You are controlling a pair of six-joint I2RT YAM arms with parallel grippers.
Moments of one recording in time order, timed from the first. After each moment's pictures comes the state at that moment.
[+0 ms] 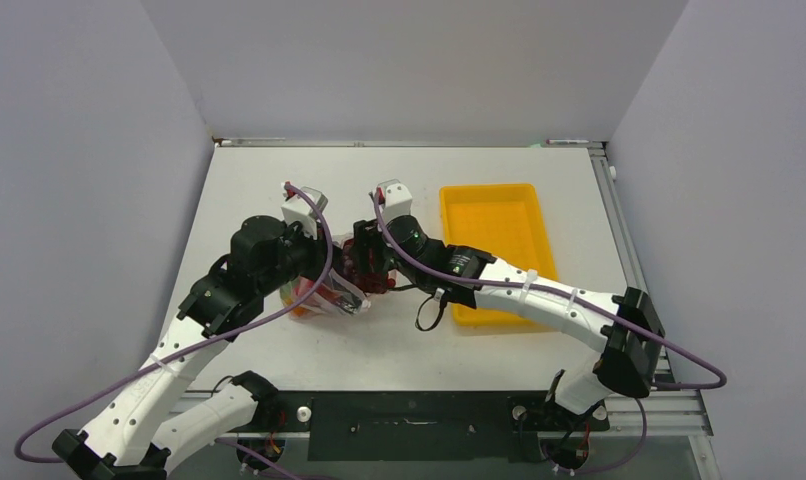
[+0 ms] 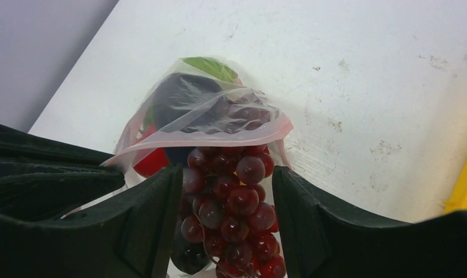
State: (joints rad) left arm -0.57 0.86 1.00 -0.55 0.05 -0.24; right arm 1.06 1.54 1.29 -0.21 0.32 0.45
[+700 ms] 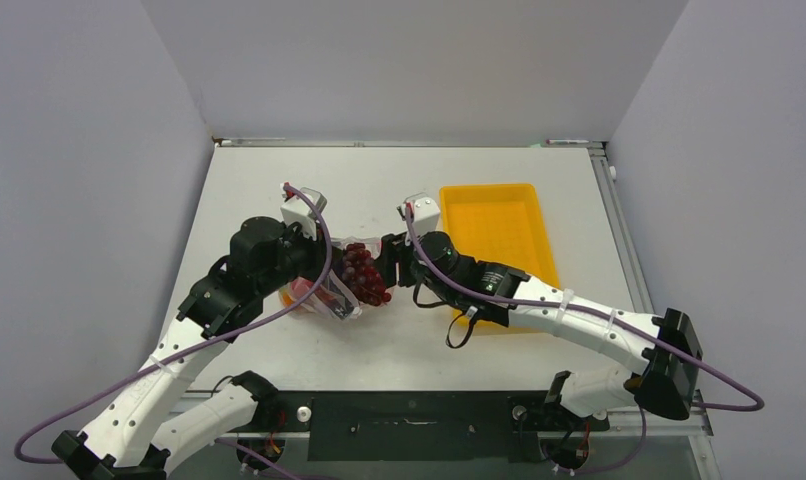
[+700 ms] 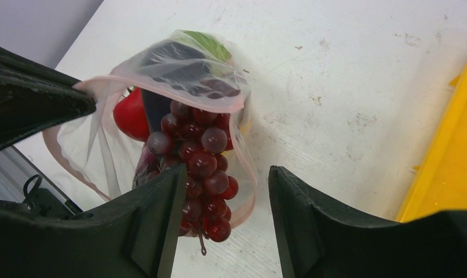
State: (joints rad) left arm -0.57 0.85 0.99 -0.55 0.05 -0.25; right arm 1.06 1.34 1.12 -0.21 0.32 0.44
